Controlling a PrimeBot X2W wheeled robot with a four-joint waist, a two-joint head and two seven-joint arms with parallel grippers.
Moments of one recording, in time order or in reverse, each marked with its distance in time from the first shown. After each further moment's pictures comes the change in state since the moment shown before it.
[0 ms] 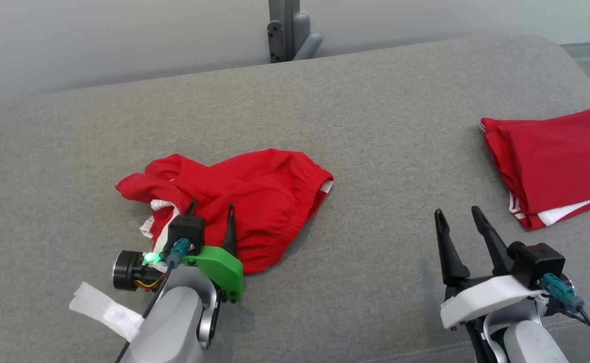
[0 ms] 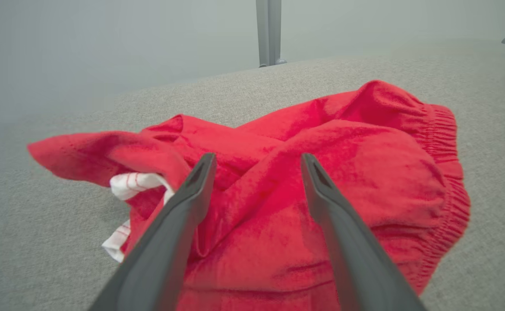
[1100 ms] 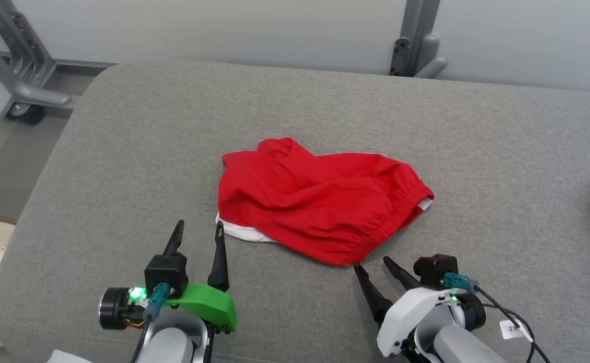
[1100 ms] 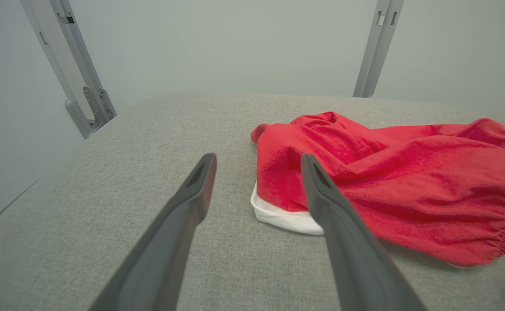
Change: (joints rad) left arm 0.243 0.020 0.115 -0.343 0.058 0.015 0.000; right arm -0.219 0.001 0.400 0.506 0.272 0.000 0.010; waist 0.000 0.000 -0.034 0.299
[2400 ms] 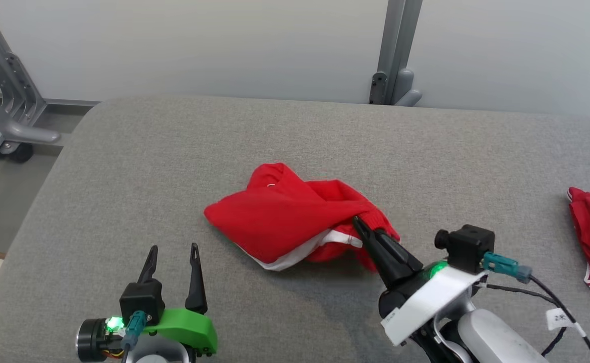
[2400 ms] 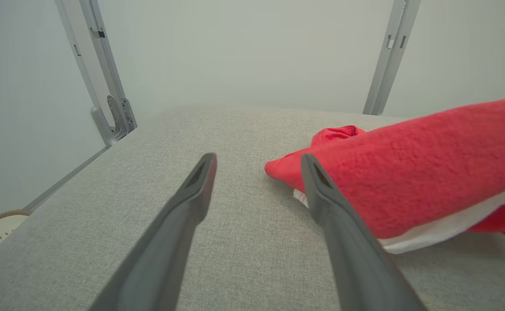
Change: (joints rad) left arm 0.122 0.016 0.085 -0.084 0.022 0.019 0.000; right arm 0.091 -0.157 0.067 -0.604 0.176 0.000 0.075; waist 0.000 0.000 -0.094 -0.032
